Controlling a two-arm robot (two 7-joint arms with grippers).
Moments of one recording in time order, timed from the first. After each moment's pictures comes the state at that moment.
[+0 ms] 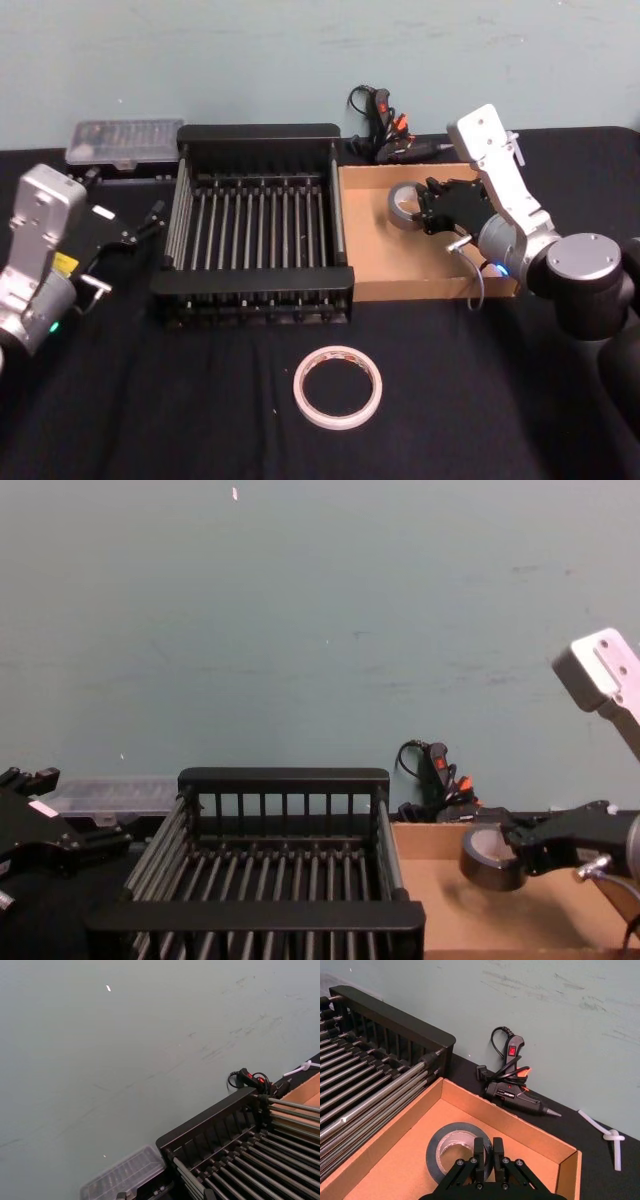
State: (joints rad) left arm -0.20 0.60 0.45 -1.41 -0.25 -0.12 0.03; right arm 0.38 0.23 -0.31 -1.24 -0.01 0.24 0.23
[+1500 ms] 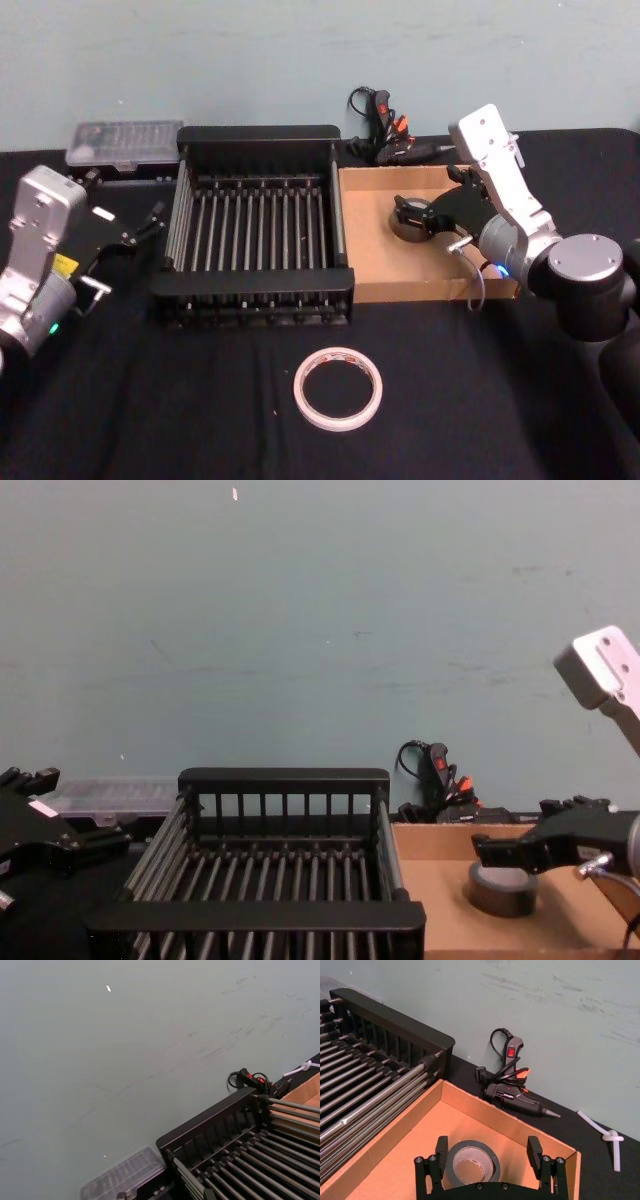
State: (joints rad) left arm -0.20 0.60 0.45 -1.41 -0.25 -0.12 0.03; right arm 0.38 0.23 -0.31 -1.24 0.00 0.24 0.23
